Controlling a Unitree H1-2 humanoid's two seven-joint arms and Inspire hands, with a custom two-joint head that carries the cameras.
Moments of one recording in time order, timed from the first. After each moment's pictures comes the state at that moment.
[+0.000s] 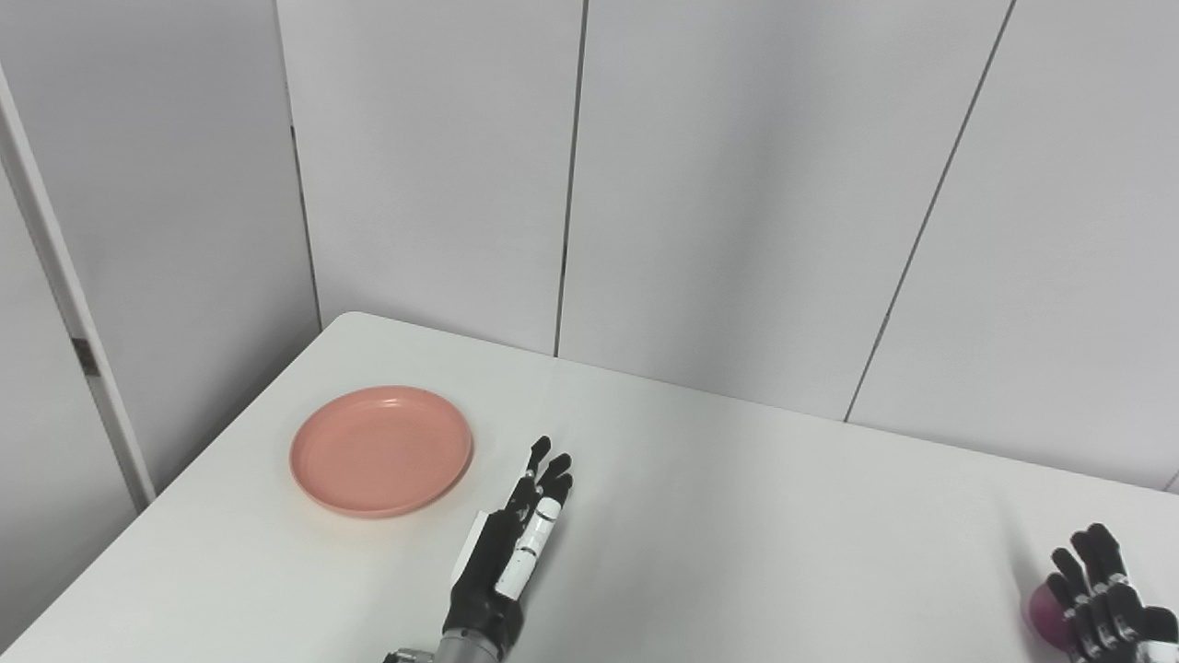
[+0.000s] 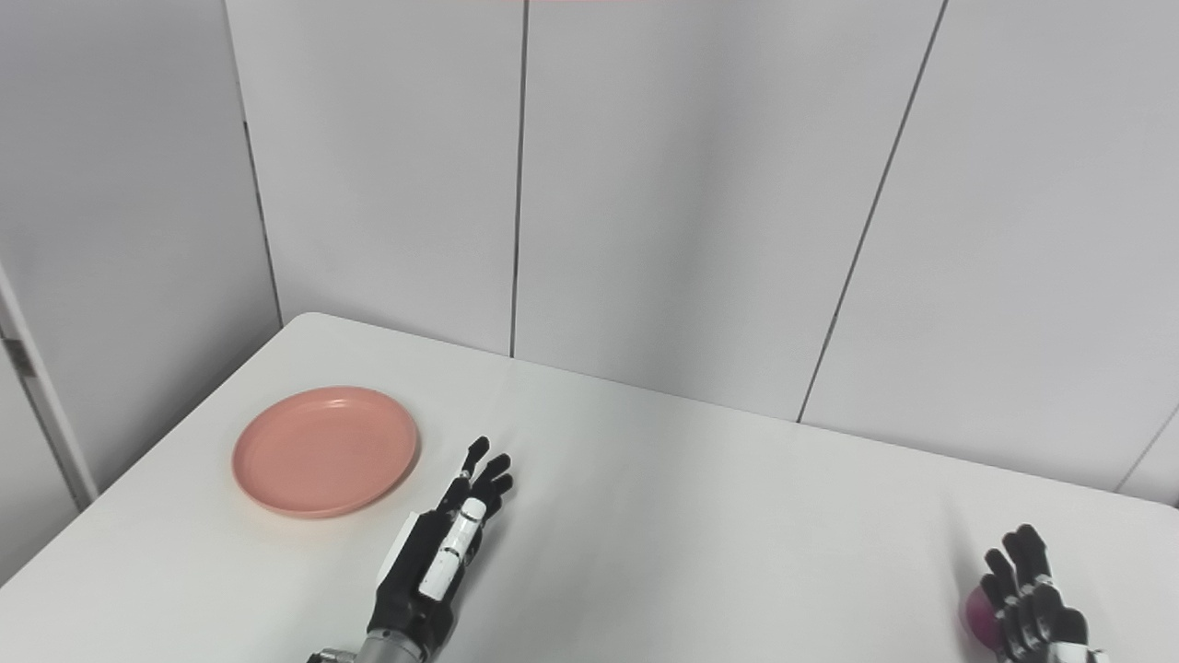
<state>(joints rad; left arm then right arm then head) -0.06 -0.07 -0.02 0.05 -0.07 -0.08 -0.02 -0.13 -0.26 -0.21 0.24 0.32 -0.26 0.26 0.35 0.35</state>
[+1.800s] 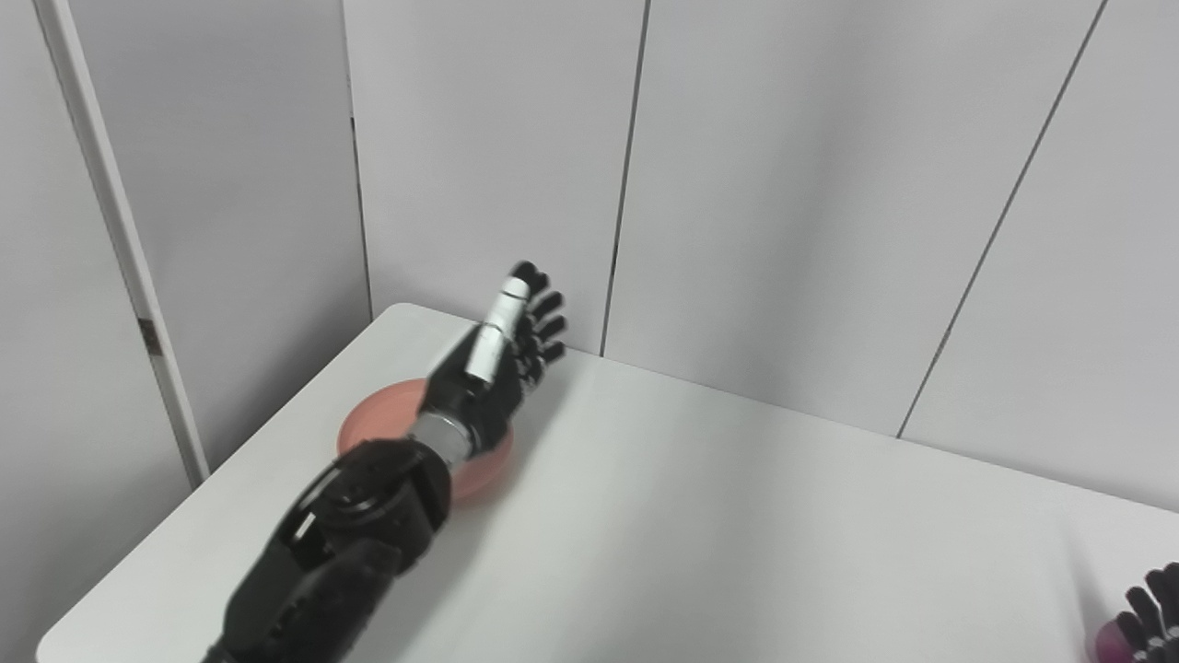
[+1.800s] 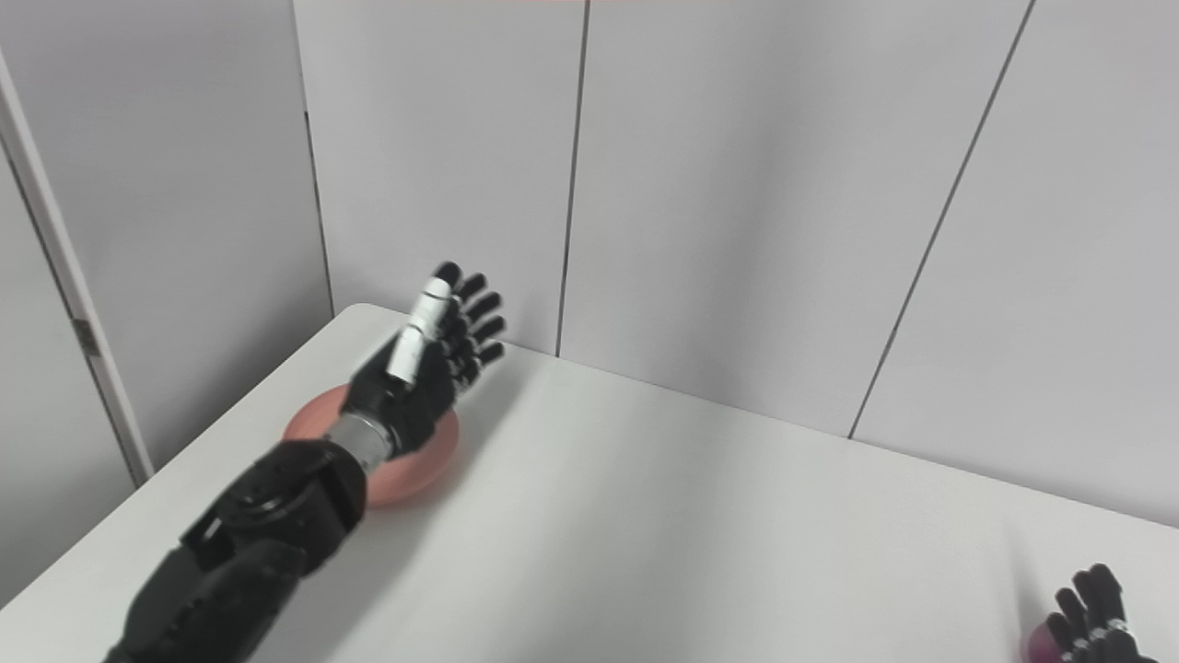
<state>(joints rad) -0.40 0.46 -0.07 -0.28 -0.86 0.47 0.43 -0.13 -0.26 -0.20 0.23 0.33 -0.26 0.24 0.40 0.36</state>
